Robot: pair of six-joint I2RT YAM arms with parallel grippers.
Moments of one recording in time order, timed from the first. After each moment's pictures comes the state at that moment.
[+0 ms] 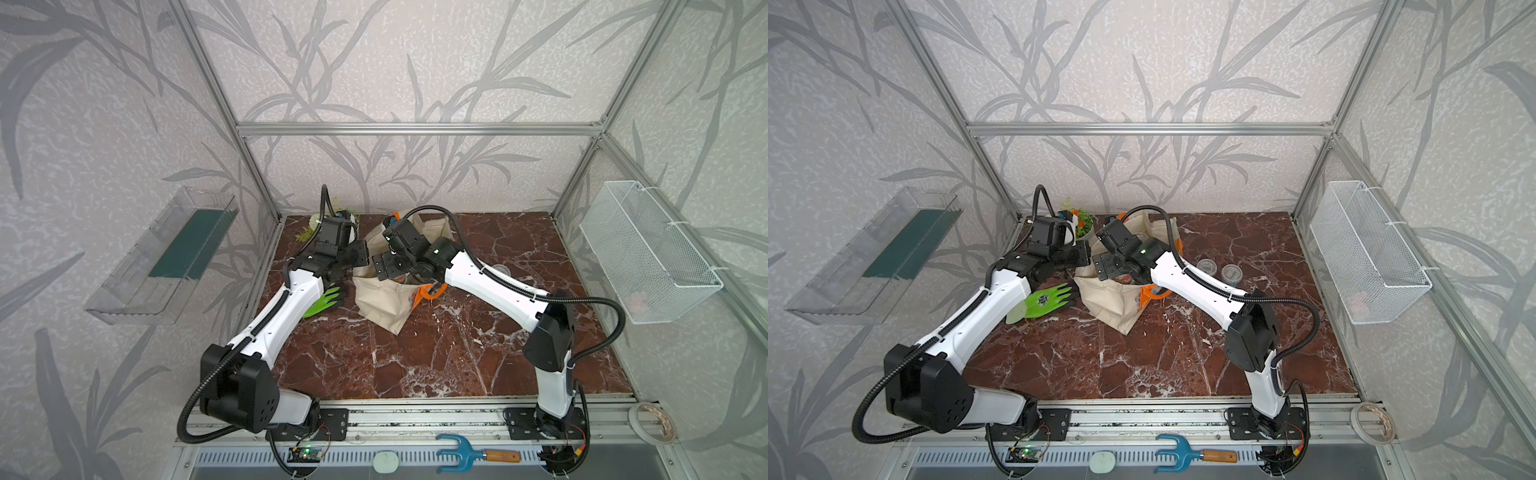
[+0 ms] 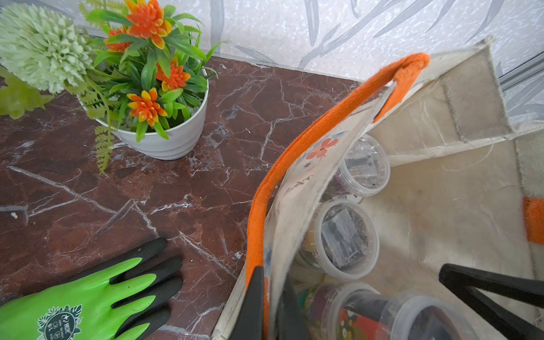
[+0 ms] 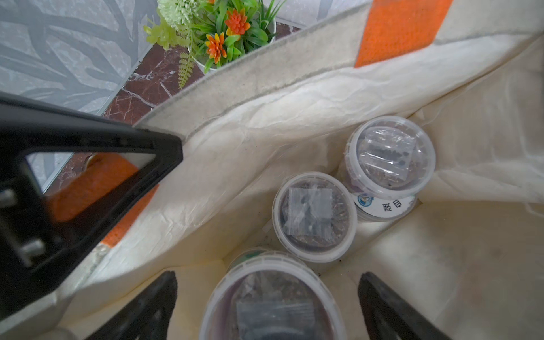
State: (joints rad) left arm -0.27 1.40 1.22 -0.51 0.02 -0.36; right arm 0.89 1.99 1.95 -0.76 0.20 0.37
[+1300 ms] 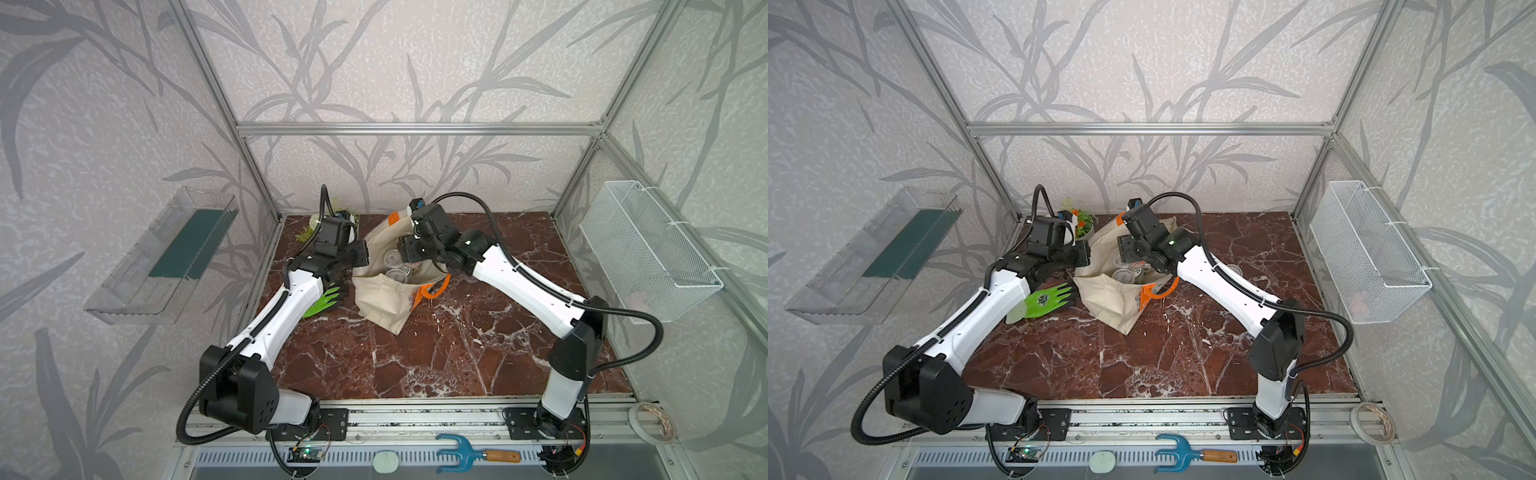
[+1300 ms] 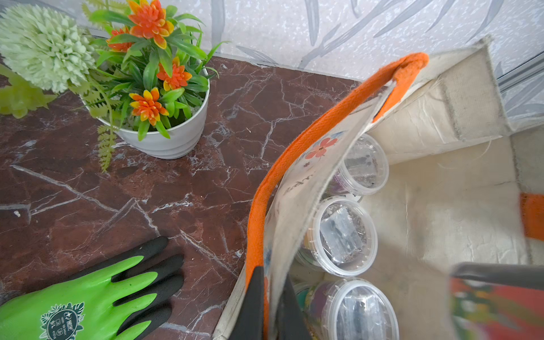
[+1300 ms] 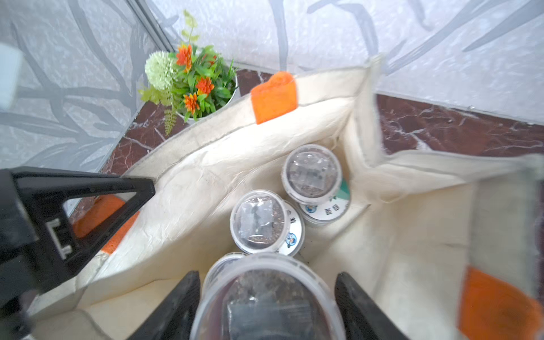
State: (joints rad) left arm -0.27 1.40 1.22 -0.51 0.02 -0.36; right arm 0.78 1.78 1.84 -0.74 0.20 0.38
